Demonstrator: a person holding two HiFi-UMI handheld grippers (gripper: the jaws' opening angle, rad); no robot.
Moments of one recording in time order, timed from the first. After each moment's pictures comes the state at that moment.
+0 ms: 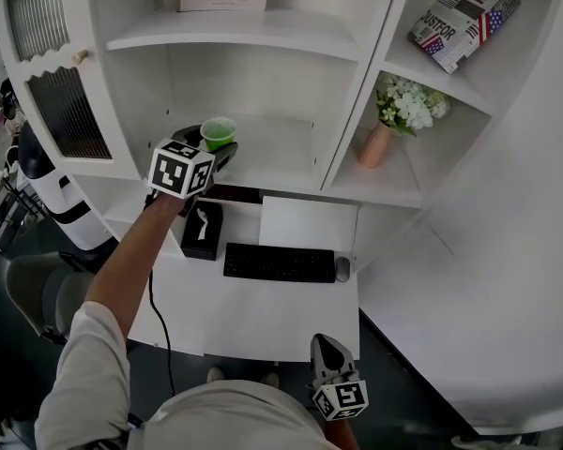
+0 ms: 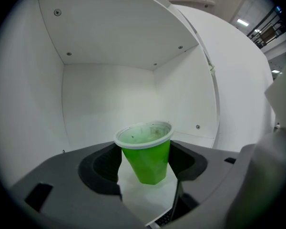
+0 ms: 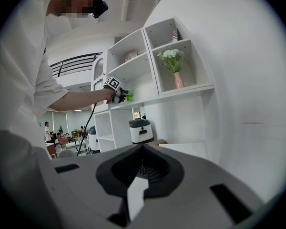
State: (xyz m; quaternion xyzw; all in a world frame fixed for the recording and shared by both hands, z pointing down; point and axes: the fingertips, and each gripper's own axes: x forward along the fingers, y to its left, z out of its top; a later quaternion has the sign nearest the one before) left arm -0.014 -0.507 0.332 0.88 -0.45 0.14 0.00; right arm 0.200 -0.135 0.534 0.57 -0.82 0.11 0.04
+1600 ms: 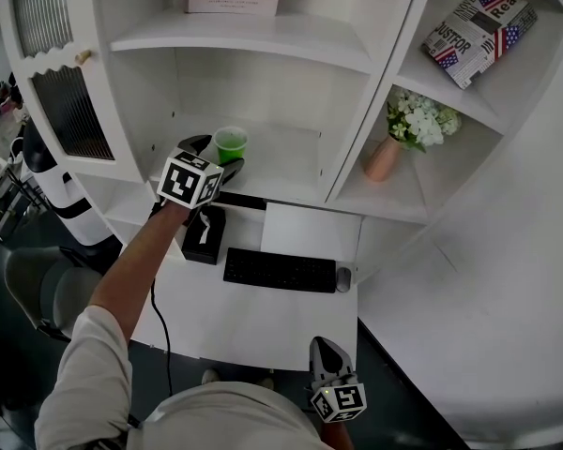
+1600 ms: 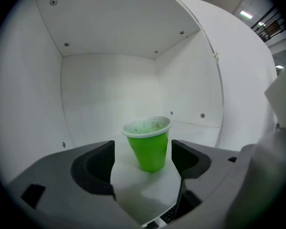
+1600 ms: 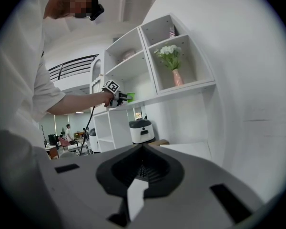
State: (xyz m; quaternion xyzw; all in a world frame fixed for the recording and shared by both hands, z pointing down) left arm -0.015 -0.518 0.359 0.87 -0.47 0.18 0.01; right arm 0.208 -0.160 0.537 0.56 -0.82 0.12 0.03
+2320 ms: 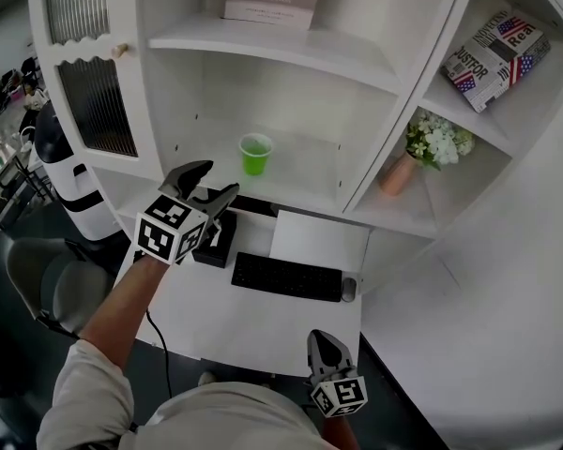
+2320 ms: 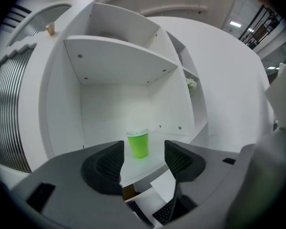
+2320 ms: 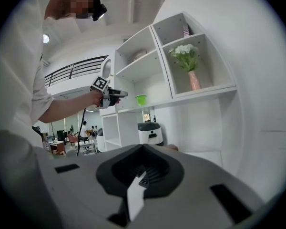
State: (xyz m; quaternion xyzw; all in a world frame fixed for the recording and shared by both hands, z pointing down) left arm -0.056 -0.414 0.319 0.88 -0.46 0.10 -0.03; right arm 0.169 -0.184 0.511 0.51 -0.85 0.09 0.04
